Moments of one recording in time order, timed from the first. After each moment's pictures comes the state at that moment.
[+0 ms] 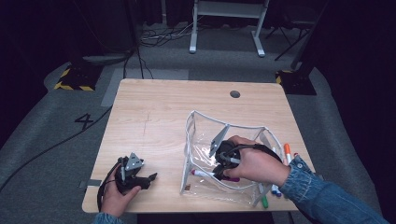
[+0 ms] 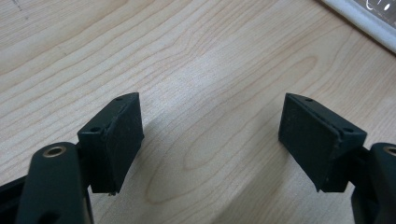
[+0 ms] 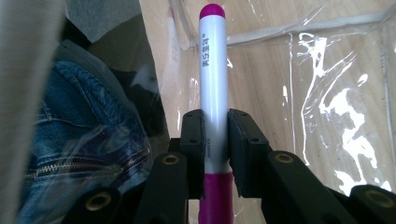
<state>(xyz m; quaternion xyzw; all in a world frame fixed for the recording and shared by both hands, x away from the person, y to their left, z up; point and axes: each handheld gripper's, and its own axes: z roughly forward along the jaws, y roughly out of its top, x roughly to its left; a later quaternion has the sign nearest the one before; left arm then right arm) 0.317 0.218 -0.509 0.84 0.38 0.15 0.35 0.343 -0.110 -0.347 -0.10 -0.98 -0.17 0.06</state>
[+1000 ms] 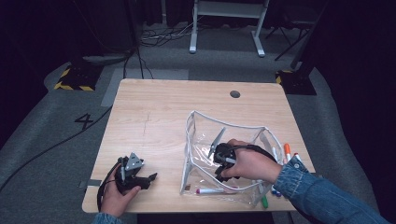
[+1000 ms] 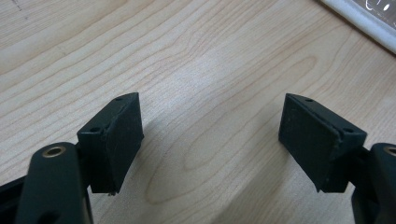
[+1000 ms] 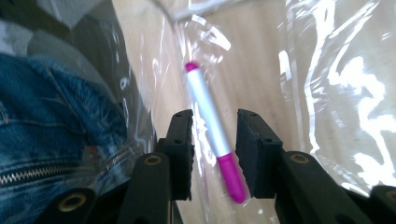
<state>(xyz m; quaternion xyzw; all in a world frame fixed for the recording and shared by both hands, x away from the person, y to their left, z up) 0.317 0.218 -0.509 0.84 0.39 0.15 0.35 0.359 -0.112 -0.383 -0.14 -0.98 -0.14 0.08</state>
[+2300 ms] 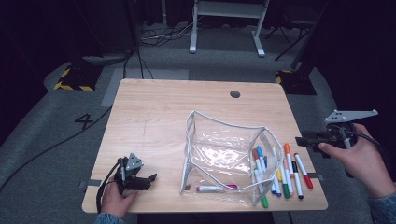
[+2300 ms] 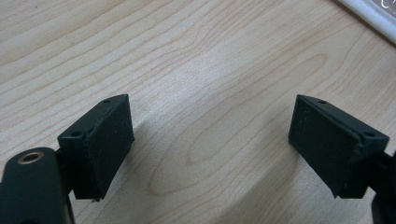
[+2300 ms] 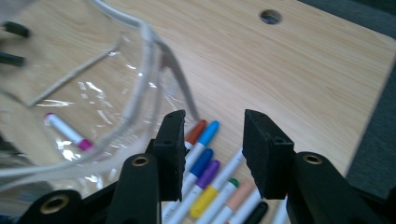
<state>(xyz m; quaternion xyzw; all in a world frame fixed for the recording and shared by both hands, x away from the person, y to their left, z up) 0.315 0.218 -0.509 0.84 0.41 0.15 0.34 0.346 -0.357 -0.288 -0.40 -0.84 -0.34 -0.15</state>
